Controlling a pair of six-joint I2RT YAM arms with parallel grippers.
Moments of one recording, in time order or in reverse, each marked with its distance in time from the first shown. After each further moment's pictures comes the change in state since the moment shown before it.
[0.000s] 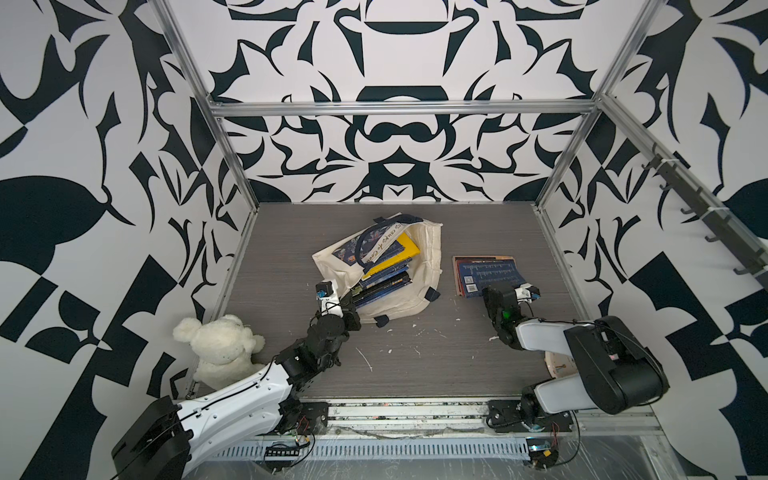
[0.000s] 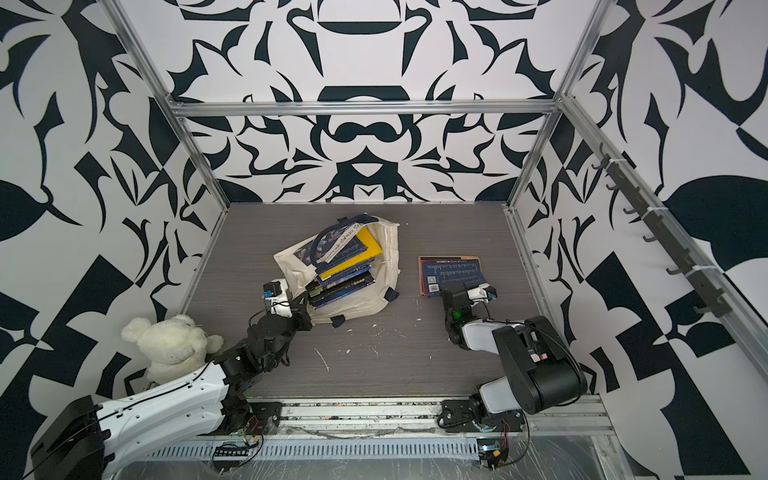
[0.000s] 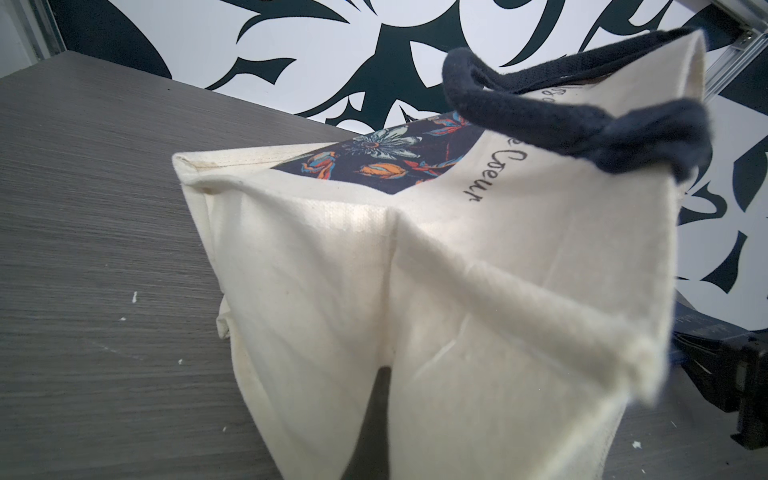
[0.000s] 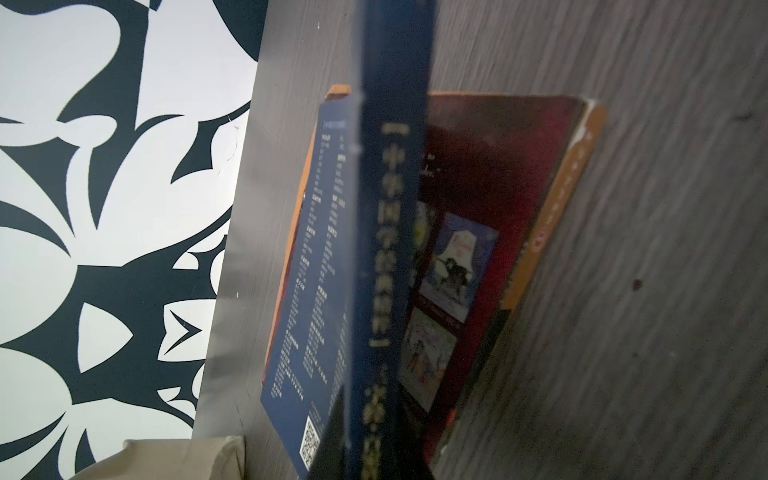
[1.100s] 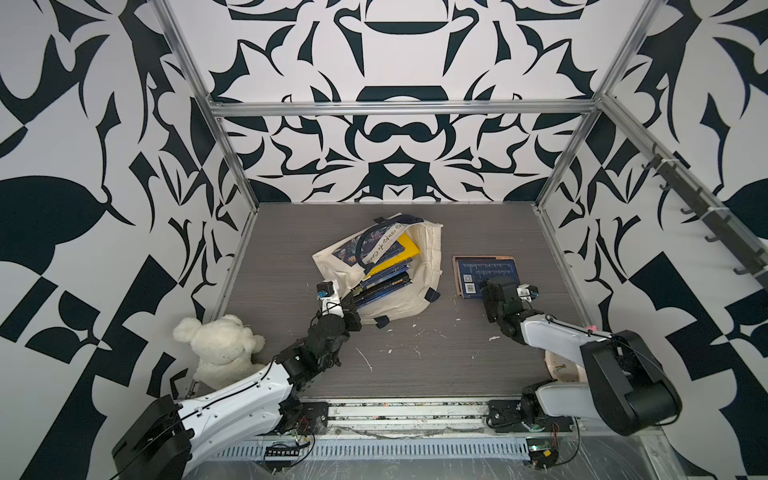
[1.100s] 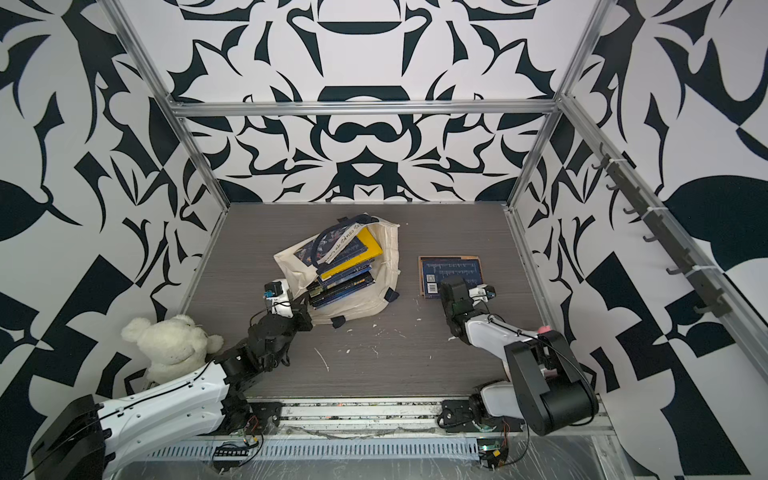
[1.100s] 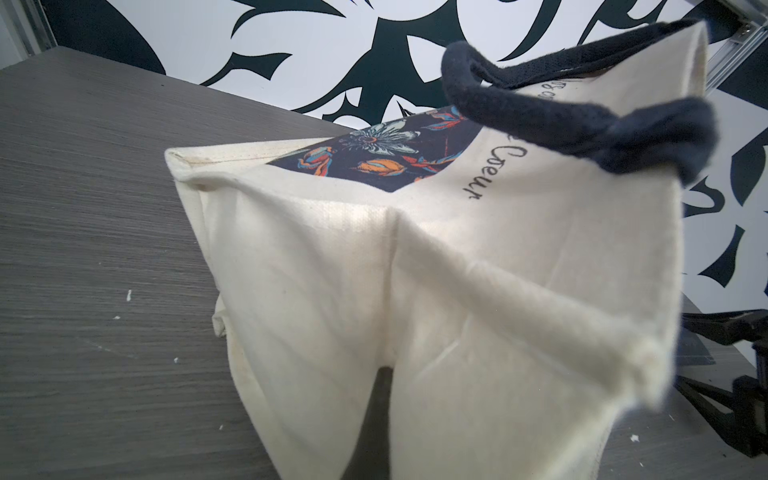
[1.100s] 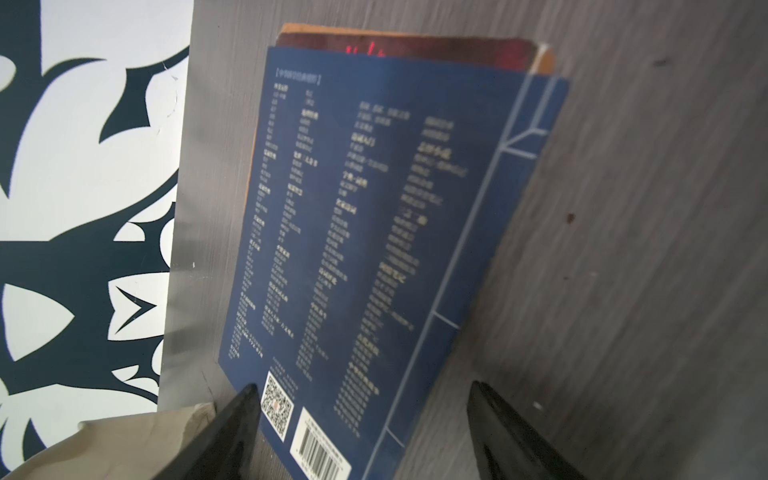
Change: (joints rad) left arm 0.000 0.007 0.000 0.000 0.011 0.000; right arm -0.010 -0.095 0.092 -0.352 -0.104 0.010
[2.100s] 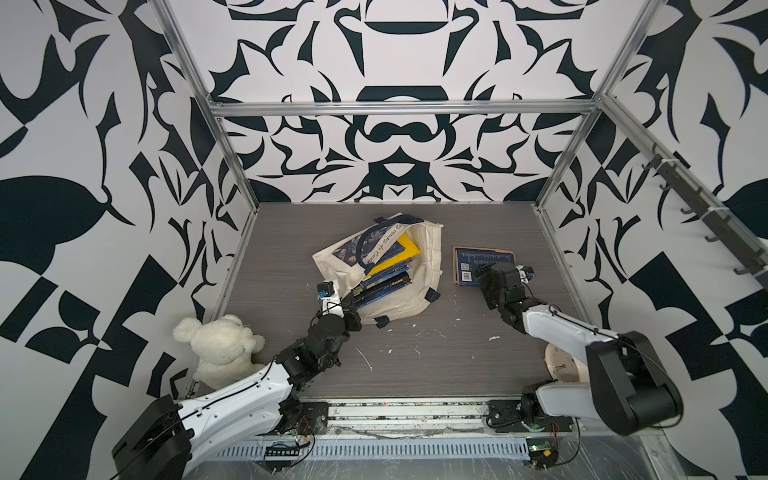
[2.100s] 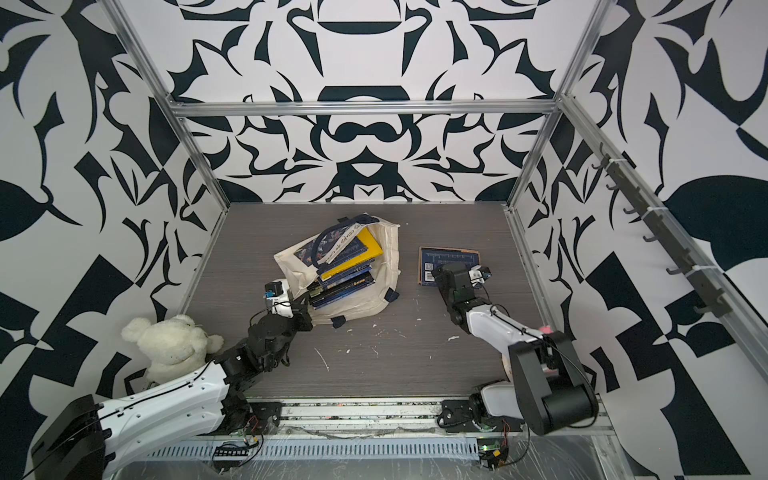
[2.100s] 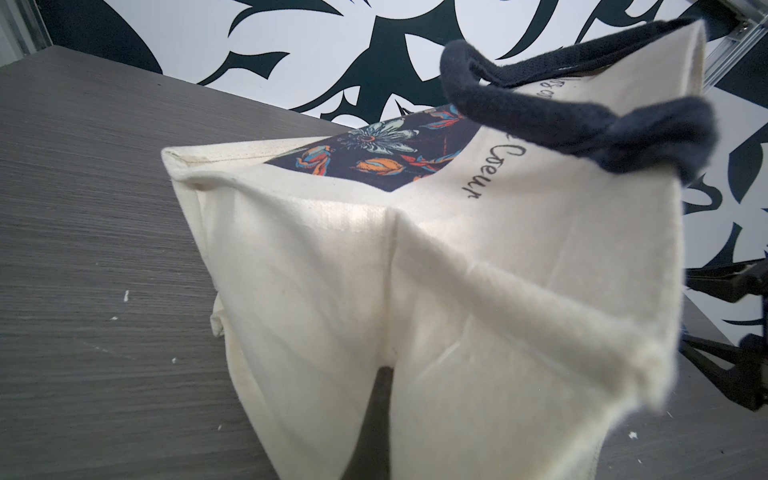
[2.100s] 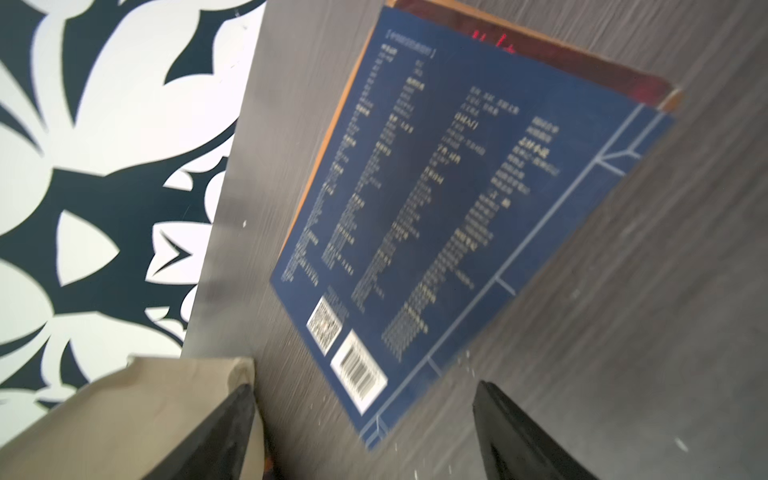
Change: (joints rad) left arm 0.000 0.000 0.000 0.000 0.009 0.004; right arm 0.005 -0.081 0.097 -0.075 -0.098 -0.173
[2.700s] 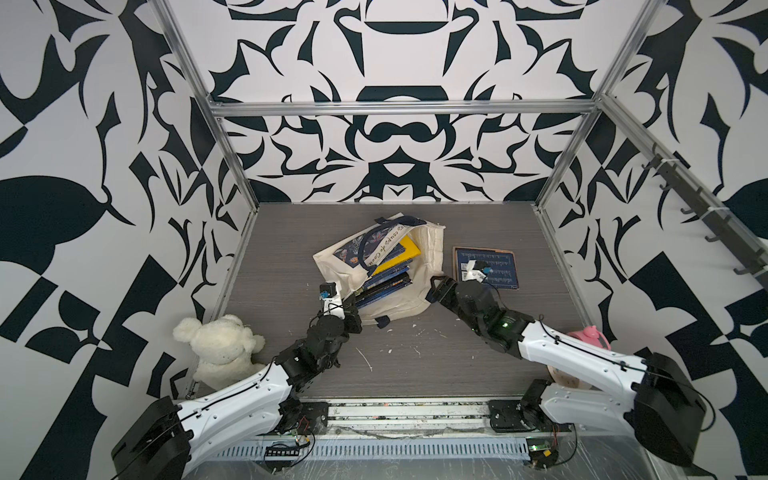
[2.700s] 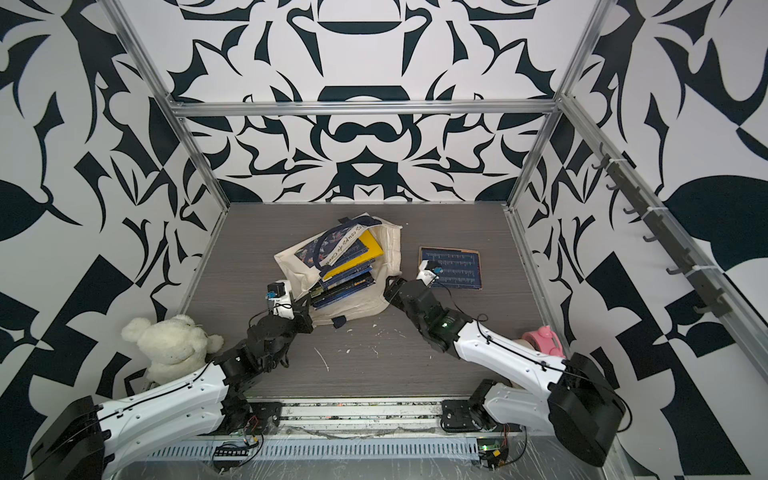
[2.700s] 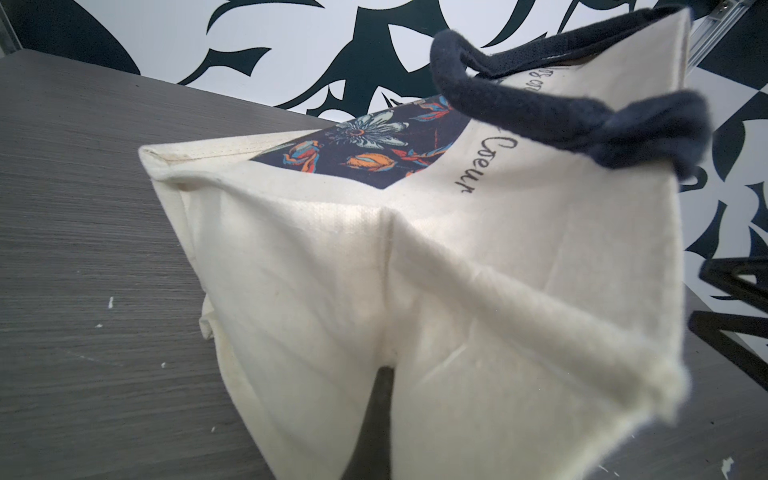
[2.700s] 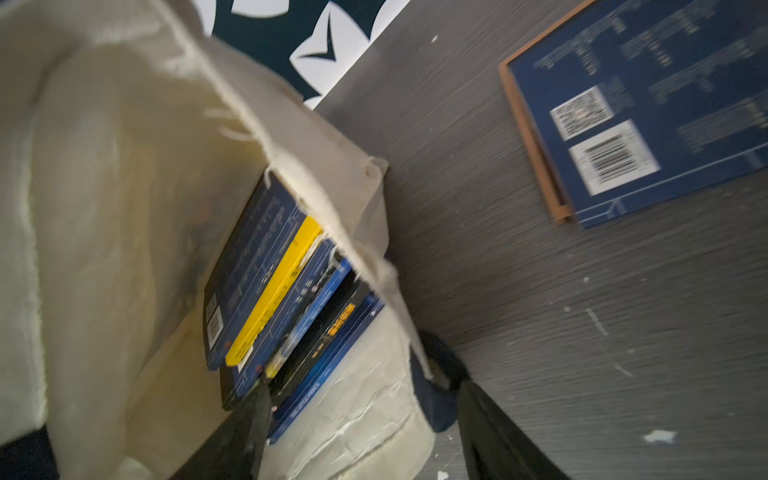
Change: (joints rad) left arm 0.000 -0.011 -0.013 0.007 0.047 0.038; right arm 0.534 -0.097 0.098 -0.082 0.137 -0.179
